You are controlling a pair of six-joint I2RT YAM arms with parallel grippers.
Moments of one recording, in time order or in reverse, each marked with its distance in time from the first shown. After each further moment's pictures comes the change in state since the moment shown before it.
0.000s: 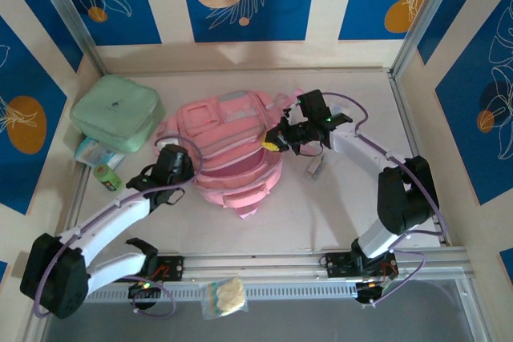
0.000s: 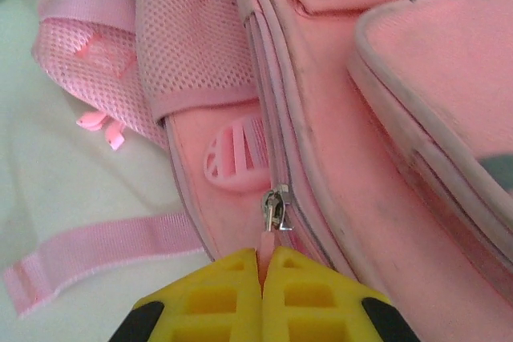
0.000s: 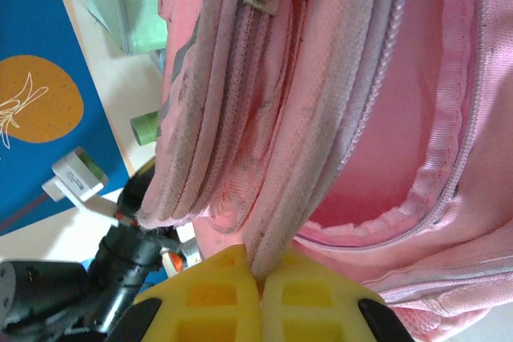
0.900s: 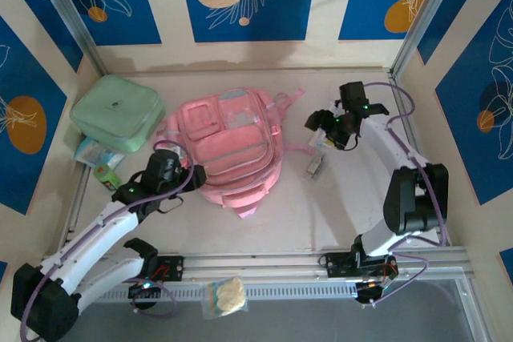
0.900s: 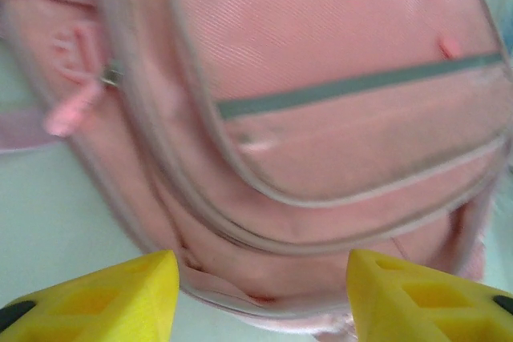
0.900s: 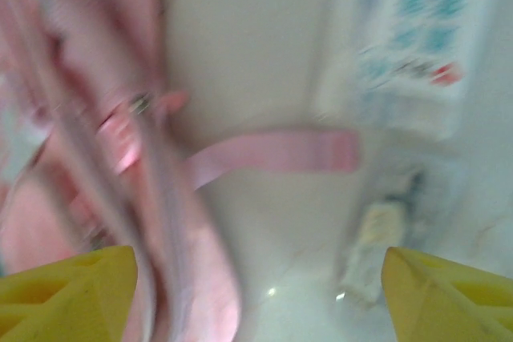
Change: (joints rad) left arm -0.089 -0.188 0.026 -0.198 0.315 -0.105; right arm -0.322 -0.007 0.063 -0.298 0.468 -0.307
